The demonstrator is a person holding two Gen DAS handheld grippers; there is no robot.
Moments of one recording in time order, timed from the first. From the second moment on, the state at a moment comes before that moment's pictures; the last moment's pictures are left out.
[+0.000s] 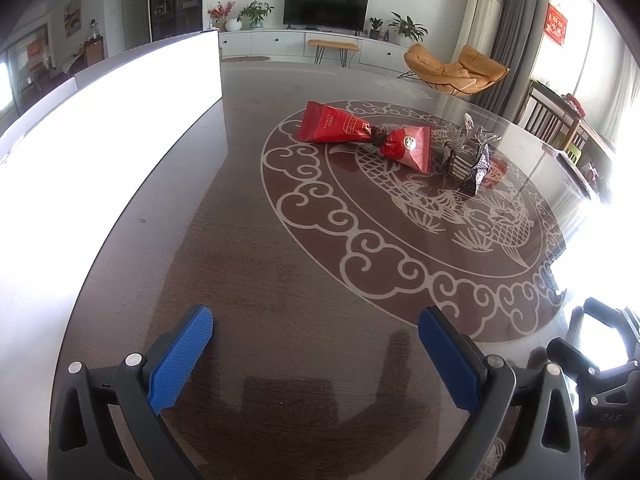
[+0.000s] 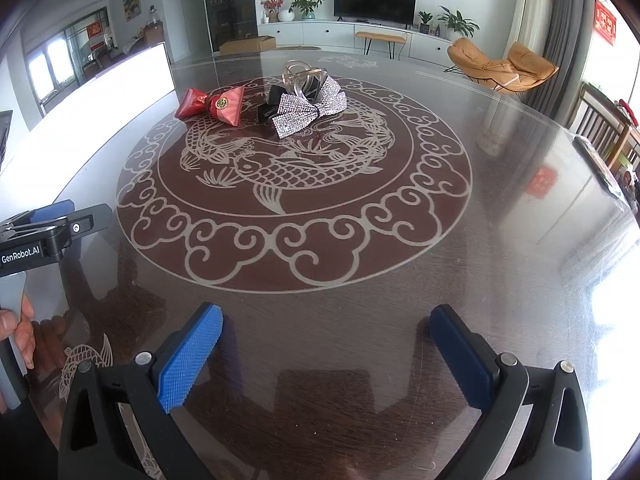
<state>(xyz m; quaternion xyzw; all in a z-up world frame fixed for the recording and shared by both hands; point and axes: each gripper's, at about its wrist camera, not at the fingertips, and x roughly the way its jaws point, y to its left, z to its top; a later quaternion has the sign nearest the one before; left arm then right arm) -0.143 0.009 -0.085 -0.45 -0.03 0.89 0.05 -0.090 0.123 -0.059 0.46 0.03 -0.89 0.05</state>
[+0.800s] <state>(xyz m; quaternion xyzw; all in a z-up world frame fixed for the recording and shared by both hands) -0.146 0.016 -0.089 -0.45 0.00 0.89 0.03 -0.179 0.114 -0.038 0.46 -0.01 -0.89 0.07</state>
